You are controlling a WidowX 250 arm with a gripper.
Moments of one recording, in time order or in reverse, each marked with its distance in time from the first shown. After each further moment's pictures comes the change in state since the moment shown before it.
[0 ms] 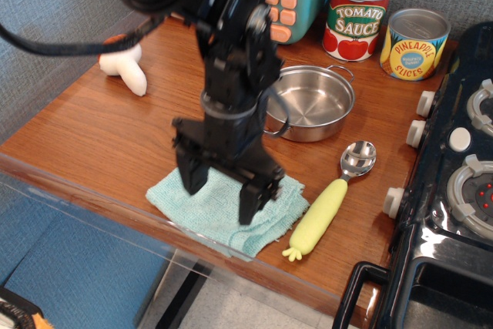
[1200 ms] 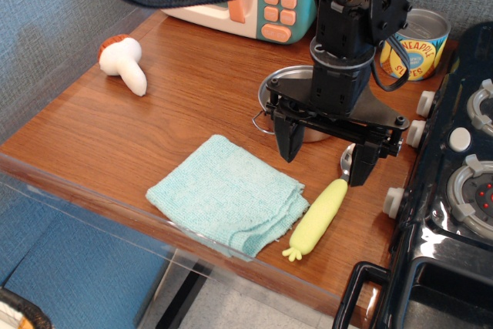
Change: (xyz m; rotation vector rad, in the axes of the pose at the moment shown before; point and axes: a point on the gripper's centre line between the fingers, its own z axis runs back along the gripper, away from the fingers) arm 0.049 -0.074 0.059 -0.065 -0.122 0.079
